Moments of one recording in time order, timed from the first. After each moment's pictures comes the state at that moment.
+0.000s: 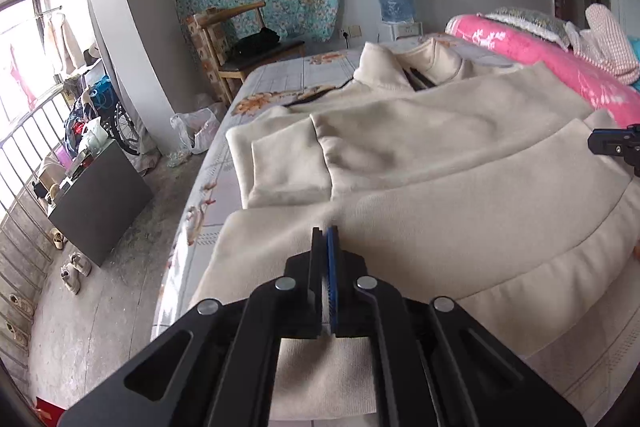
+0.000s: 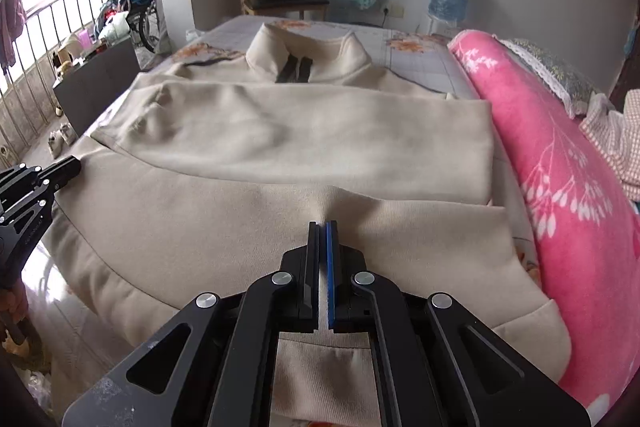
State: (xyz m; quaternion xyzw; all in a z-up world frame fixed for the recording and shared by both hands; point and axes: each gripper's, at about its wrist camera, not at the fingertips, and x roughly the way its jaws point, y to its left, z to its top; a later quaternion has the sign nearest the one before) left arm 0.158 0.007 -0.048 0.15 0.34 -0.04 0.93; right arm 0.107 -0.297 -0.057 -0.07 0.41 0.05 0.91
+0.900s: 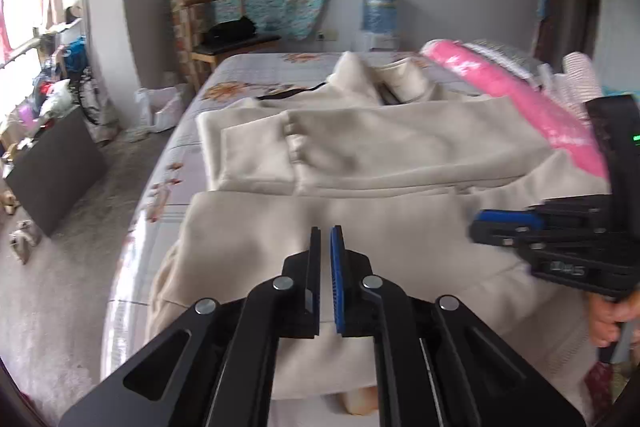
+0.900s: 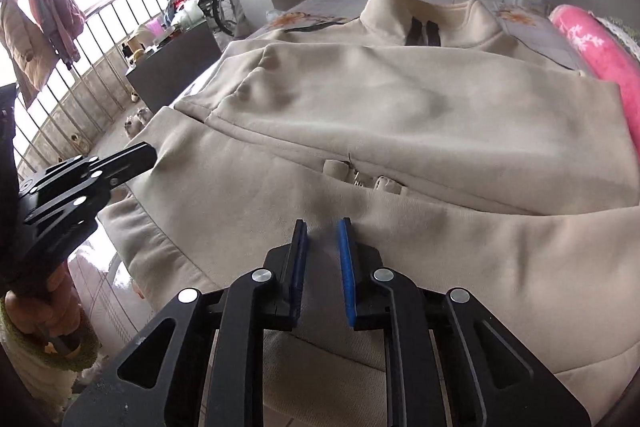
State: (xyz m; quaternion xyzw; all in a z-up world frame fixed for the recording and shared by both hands) left arm 0.137 0.022 -0.024 0.03 0.35 -0.15 0.92; right arm 0.109 -0.234 -0.085 -0.01 0.45 0.21 0.87
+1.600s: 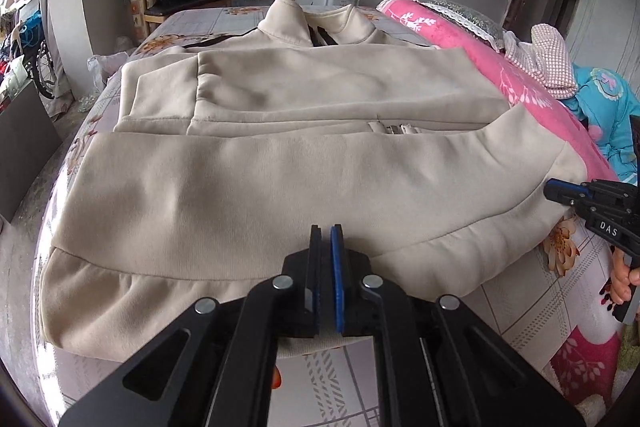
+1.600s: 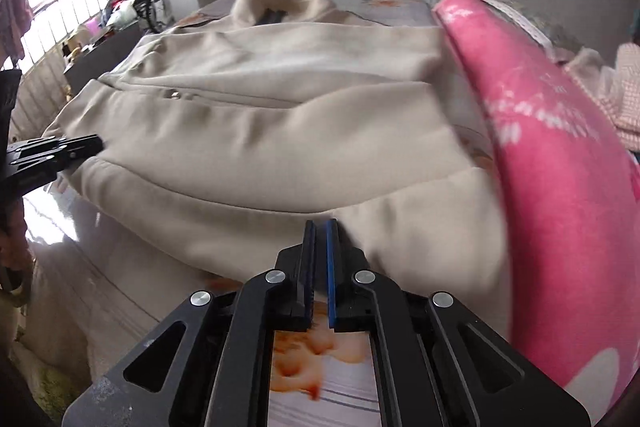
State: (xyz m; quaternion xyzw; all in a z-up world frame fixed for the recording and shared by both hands) left arm 0.132 -0.020 -0.058 0.02 0.42 -0.19 0.89; right arm 0.033 -0.385 -0.077 -0.04 0.44 0.06 0.90
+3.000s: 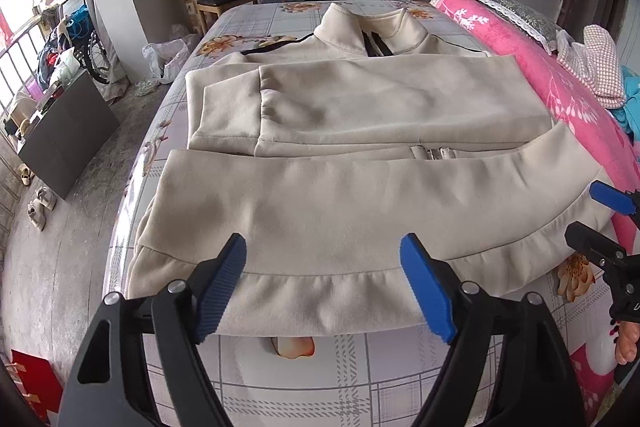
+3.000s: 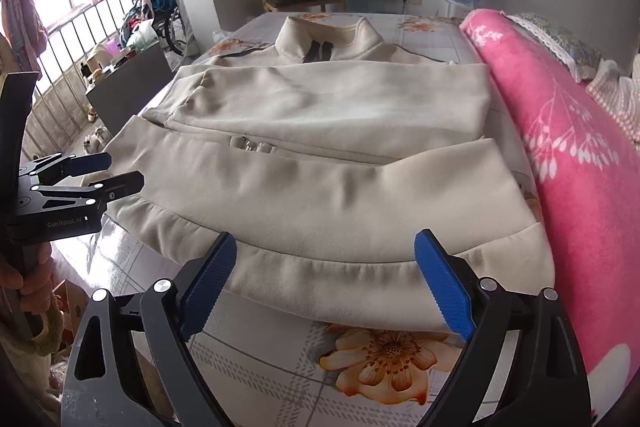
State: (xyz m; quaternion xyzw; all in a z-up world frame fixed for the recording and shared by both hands) left arm 0.131 -0.024 -0.013 0.06 0.46 -0.06 0.88; right arm 0.032 -0.319 -0.036 -0.01 0.43 0.10 0.90
